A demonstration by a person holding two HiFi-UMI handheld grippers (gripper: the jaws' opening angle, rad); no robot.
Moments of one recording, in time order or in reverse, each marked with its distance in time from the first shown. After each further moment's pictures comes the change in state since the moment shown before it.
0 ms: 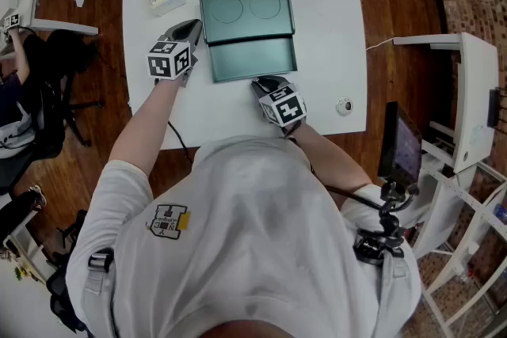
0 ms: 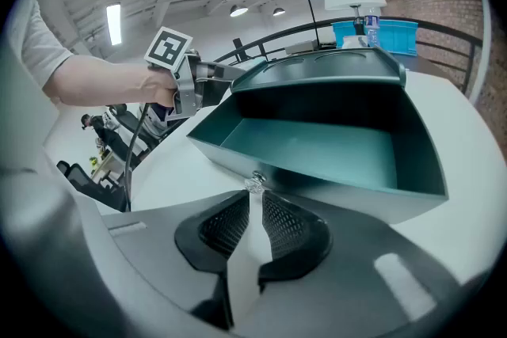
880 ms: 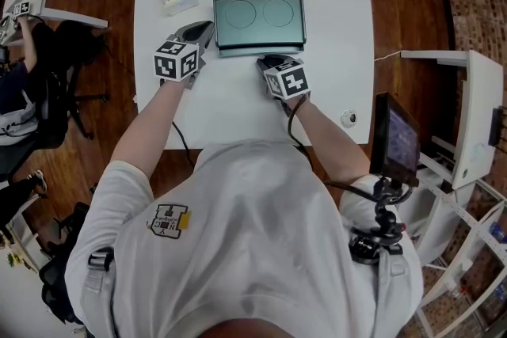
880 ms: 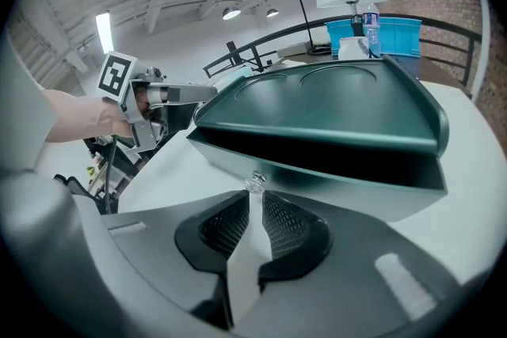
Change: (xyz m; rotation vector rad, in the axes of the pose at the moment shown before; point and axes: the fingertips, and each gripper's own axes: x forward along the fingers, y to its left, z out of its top) left arm 0.000 -0.004 0.017 0.005 -0.014 -0.062; right arm 0.030 -0.044 0.078 0.046 -0.026 -0.012
